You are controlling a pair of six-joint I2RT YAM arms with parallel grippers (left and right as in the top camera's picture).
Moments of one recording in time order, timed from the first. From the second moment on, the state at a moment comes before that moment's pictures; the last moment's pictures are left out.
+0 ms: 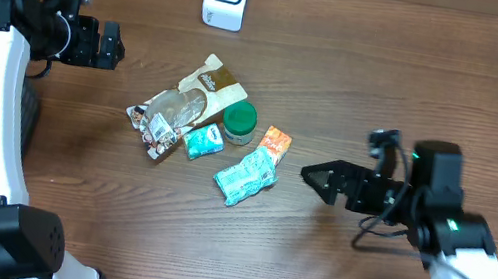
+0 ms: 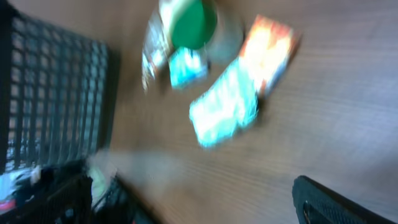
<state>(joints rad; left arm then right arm) 0.23 1.72 1.85 -1.31 0.25 0.16 0.17 1.15 0.81 -0.65 -0.74 0.36</state>
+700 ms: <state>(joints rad) 0.23 1.72 1.85 -1.31 0.25 0.16 0.53 1.56 0.84 -0.40 -0.36 0.97</state>
